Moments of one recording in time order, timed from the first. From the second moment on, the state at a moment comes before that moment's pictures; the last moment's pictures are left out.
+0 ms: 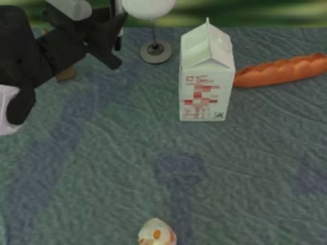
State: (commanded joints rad) left arm -0.24 1.74 0.84 0.89 0.57 0.02; right arm 0.00 0.00 0.00 0.00 0.00 0.00
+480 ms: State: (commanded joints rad) left arm -0.50 1.59 0.81 0.83 0.29 0.01; right arm 0.00 0.00 0.00 0.00 0.00 0.00
